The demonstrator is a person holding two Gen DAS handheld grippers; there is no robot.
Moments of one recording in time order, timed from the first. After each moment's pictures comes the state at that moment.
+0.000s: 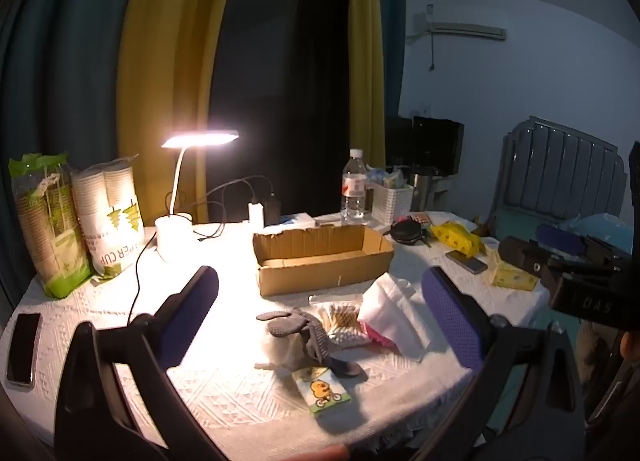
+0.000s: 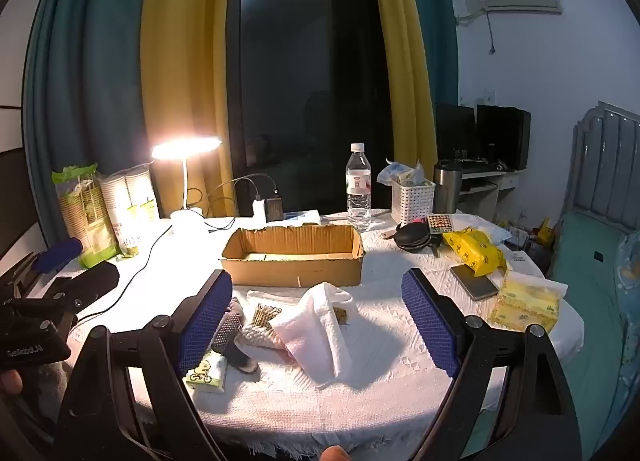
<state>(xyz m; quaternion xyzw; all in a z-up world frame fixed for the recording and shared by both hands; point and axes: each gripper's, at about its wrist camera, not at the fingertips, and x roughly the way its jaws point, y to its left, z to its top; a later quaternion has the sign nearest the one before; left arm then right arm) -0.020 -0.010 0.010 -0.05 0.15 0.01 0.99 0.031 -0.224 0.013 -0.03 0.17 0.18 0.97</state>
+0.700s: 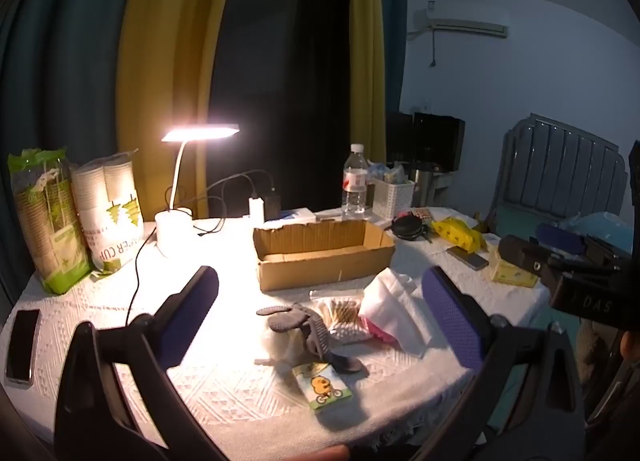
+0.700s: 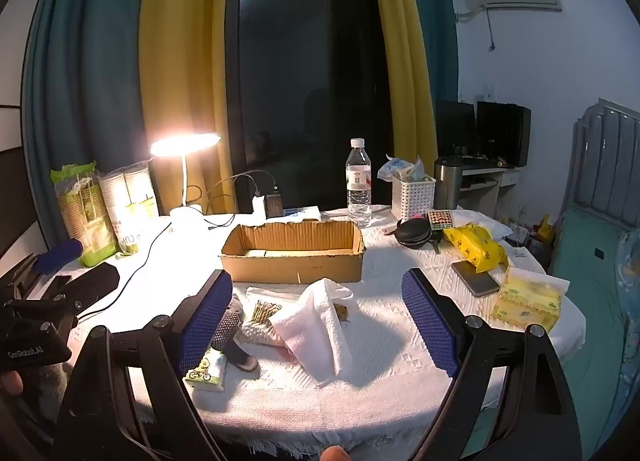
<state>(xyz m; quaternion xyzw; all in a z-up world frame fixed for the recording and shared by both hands) -0.018 -0.009 0.007 -0.05 0.16 0.01 0.99 0.030 -0.223 0.015 -0.02 0.18 0.18 0.97</state>
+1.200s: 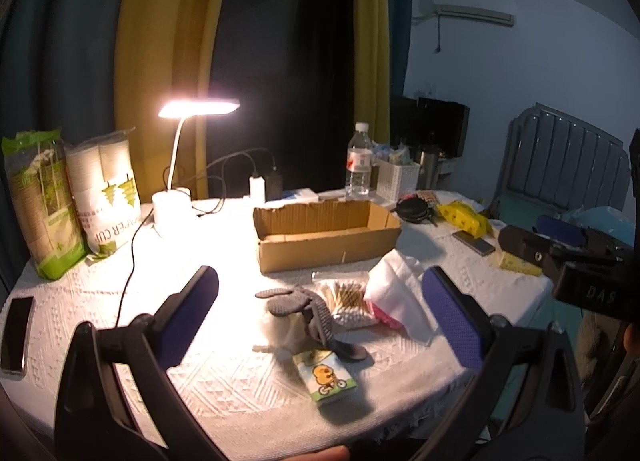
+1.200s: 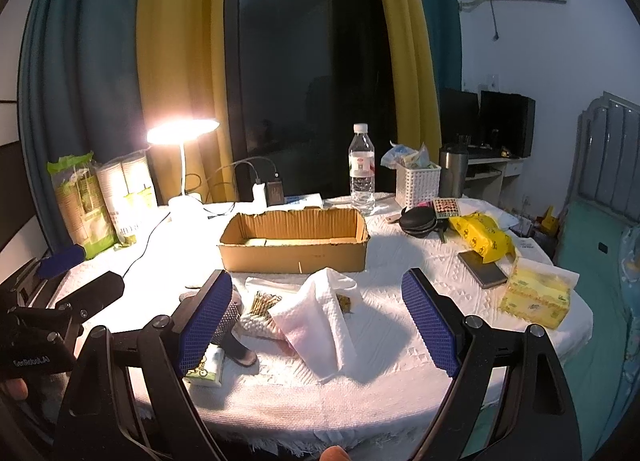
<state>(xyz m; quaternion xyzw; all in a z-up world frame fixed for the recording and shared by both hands) 0.002 -0.005 -0.016 -0.05 0.20 0.01 0.98 0.048 -0.215 -0.005 -0.02 0.20 0.19 0.96</state>
